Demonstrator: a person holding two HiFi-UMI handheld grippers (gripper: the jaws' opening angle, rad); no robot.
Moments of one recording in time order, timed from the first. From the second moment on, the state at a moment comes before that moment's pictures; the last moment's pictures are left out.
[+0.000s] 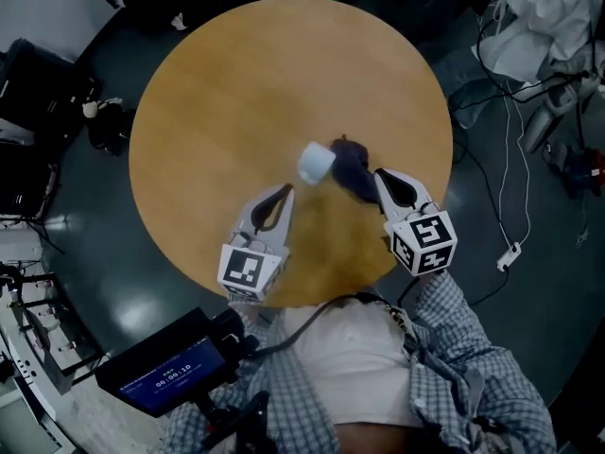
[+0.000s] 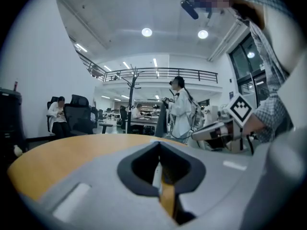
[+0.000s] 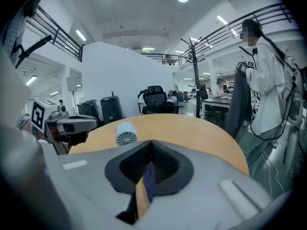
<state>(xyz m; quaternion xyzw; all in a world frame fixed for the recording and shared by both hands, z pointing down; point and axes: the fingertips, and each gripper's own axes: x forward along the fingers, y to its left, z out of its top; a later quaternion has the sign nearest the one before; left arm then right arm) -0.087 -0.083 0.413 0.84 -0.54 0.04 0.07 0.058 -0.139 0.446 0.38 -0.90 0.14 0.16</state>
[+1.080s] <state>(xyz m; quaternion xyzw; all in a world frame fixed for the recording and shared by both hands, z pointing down) -0.100 -0.107 0.389 0.84 -0.54 0.03 0.05 0.044 -0.151 0.416 0.36 -0.92 0.11 0.11</state>
